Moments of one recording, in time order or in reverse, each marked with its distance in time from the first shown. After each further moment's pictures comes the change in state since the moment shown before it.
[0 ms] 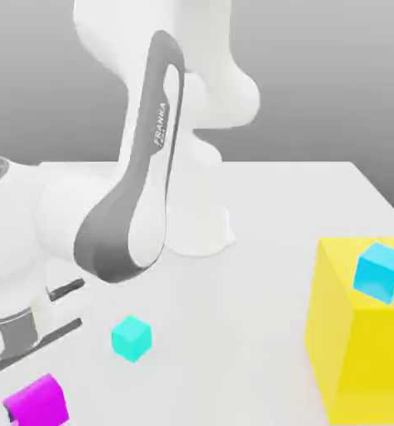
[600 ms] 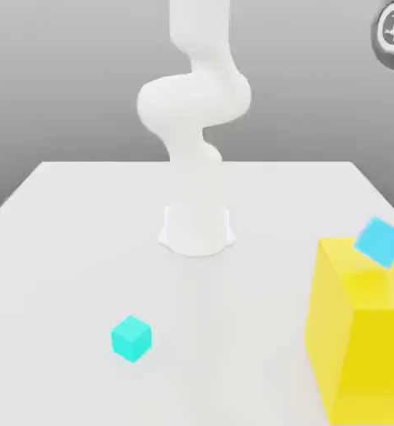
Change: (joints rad) arm 0.626 -0.493 0.302 -0.023 -0.296 -0.401 0.586
